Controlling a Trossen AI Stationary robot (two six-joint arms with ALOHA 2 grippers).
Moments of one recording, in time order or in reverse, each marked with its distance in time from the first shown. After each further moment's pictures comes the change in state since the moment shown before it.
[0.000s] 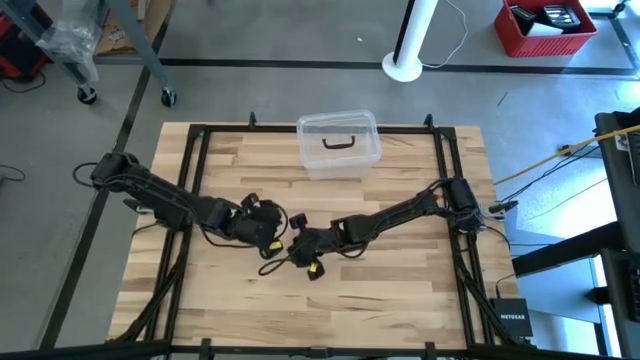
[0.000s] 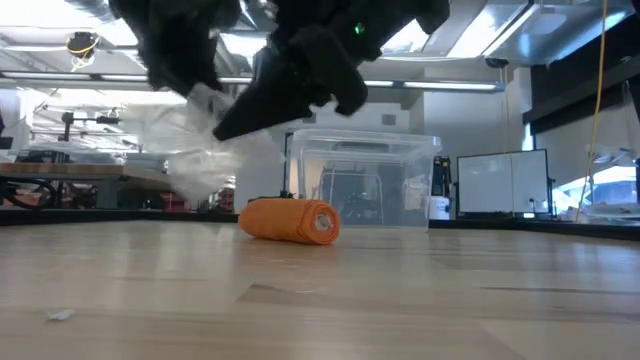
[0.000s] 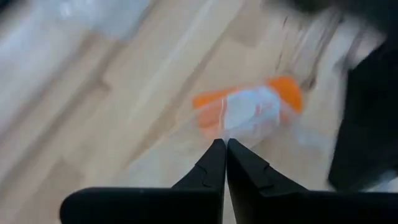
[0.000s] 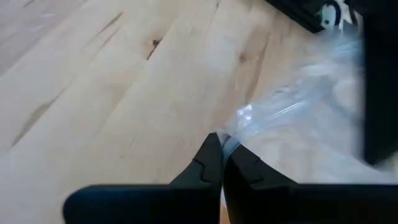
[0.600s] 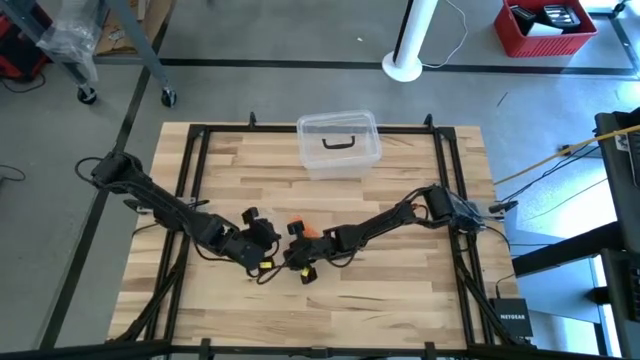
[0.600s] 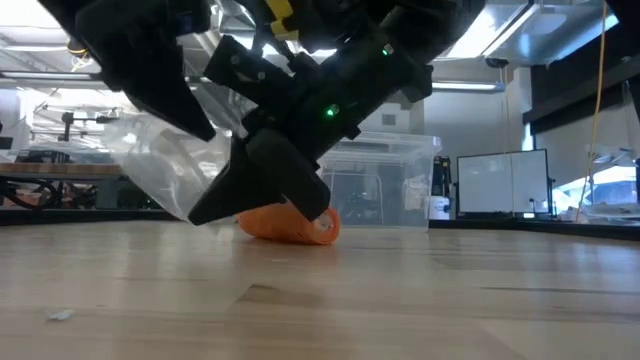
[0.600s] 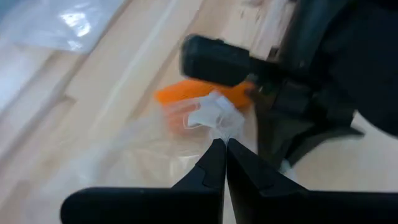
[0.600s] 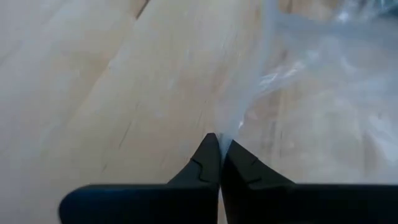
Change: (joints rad) left arm -0.155 0.002 -0.165 0.249 -0.102 0.075; right arm -0.003 0.181 -0.001 0.165 0.046 0.080
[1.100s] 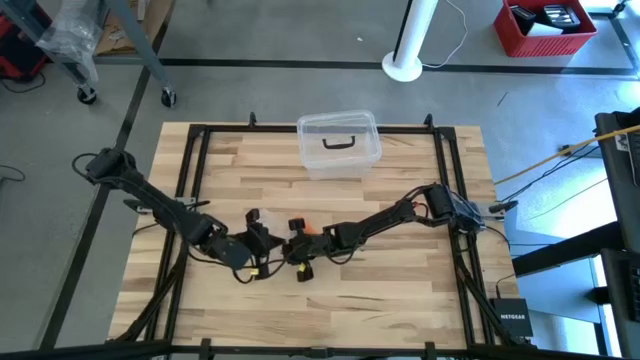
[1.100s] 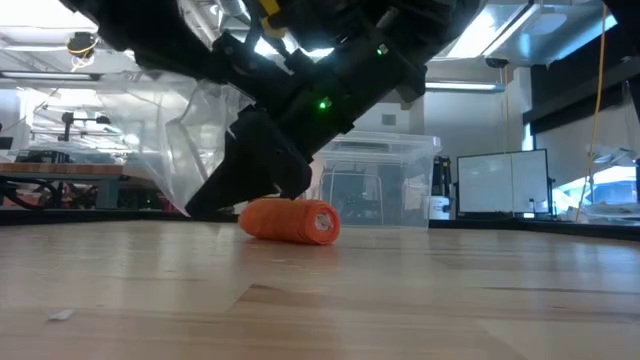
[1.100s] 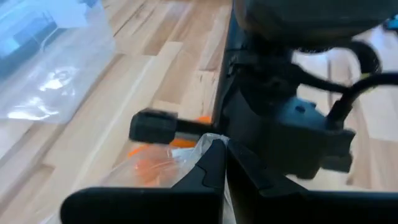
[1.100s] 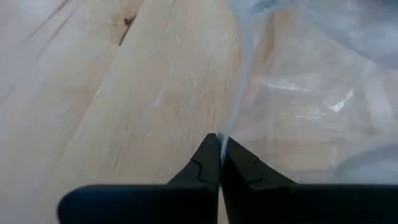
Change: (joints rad) left arm -0.056 -0.091 -0.052 0.254 -0.048 0.215; right arm -0.018 -0.002 0.002 0.019 -0.017 0.124
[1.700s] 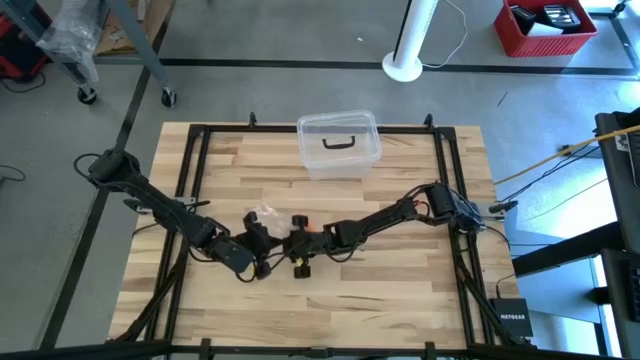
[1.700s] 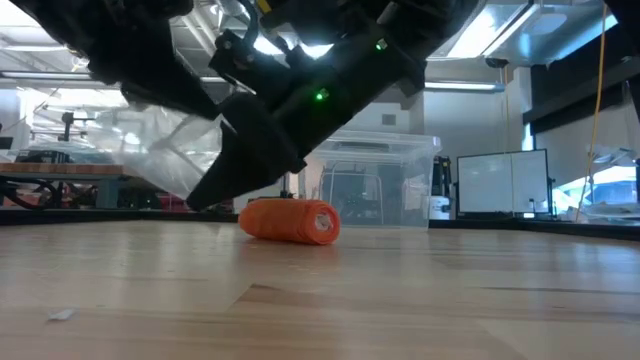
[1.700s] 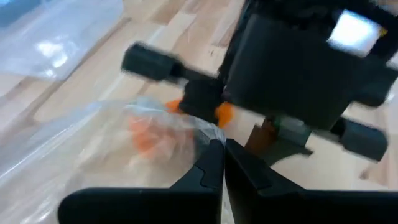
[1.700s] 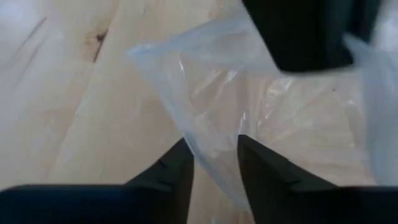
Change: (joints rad) left arm -0.007 0.045 -0.077 0.040 -0.016 -0.167; right arm -0.008 -0.018 -0.002 -0.011 0.035 0.140
